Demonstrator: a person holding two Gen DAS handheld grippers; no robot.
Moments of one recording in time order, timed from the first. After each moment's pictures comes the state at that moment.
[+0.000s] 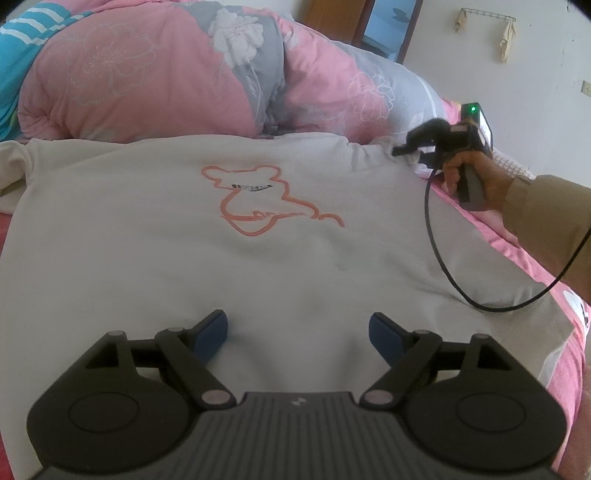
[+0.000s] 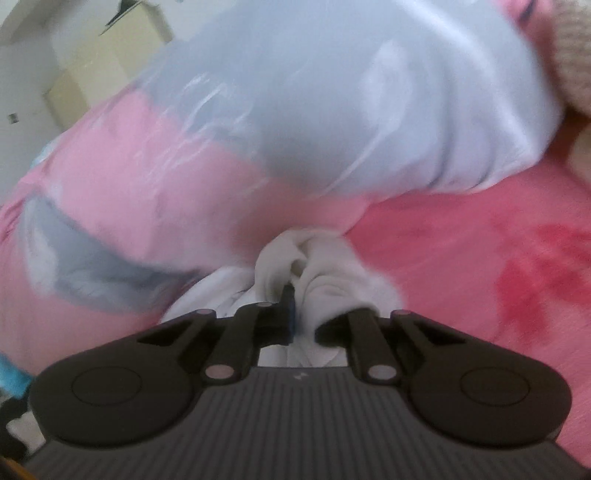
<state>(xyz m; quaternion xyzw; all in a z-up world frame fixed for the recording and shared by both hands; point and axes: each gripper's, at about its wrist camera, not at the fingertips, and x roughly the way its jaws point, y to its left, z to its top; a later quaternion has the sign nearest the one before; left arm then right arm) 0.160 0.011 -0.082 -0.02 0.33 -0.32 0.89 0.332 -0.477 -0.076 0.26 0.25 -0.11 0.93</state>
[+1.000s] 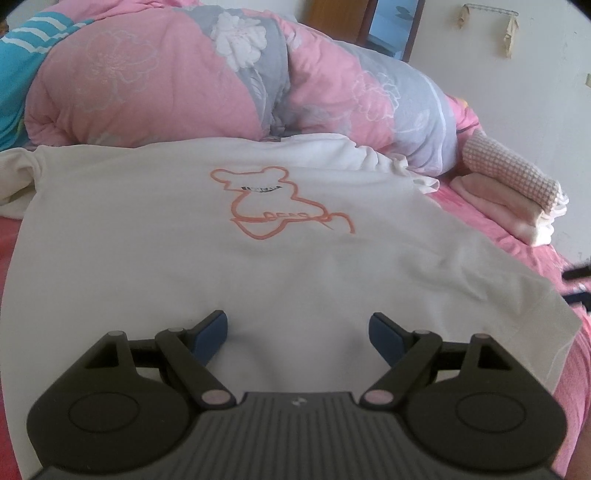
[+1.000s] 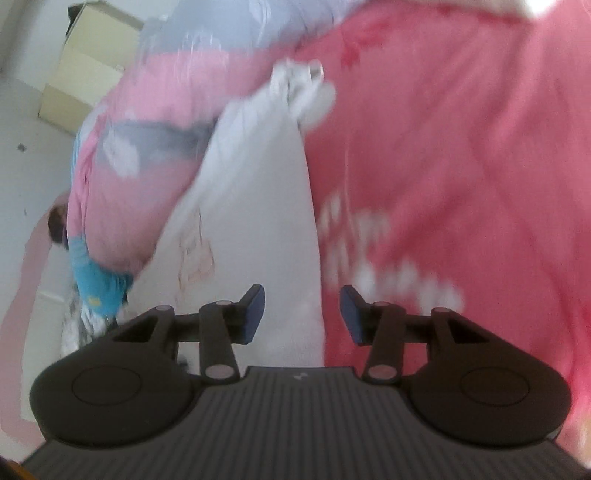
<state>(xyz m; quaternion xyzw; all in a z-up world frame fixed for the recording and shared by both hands) 0.157 0.012 -0.080 -0.01 0.33 -0.31 0.89 -0.008 -0.430 -0.080 0.43 0.37 -0.02 0.82</state>
